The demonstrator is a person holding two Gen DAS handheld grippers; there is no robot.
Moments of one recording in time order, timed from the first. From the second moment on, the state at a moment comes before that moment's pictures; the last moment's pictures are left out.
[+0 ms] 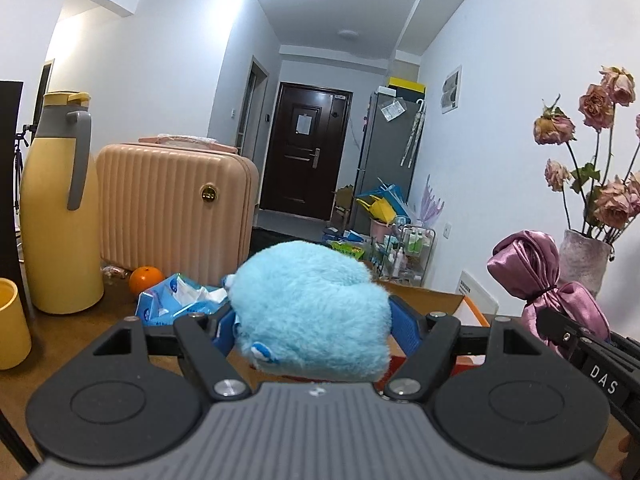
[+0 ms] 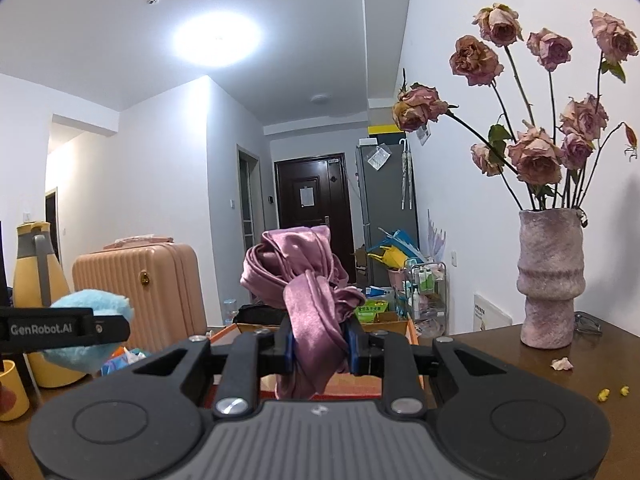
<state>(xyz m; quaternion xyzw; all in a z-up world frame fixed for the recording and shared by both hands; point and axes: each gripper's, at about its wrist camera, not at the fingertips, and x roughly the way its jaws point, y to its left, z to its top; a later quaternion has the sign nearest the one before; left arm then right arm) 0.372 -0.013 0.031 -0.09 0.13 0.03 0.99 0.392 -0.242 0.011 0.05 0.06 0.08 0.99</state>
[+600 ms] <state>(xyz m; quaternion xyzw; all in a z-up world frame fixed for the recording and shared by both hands) 0.423 -0.008 0.032 -0.09 0.12 0.05 0.99 0.454 -0.238 0.019 0.05 0.07 0.08 0.99</state>
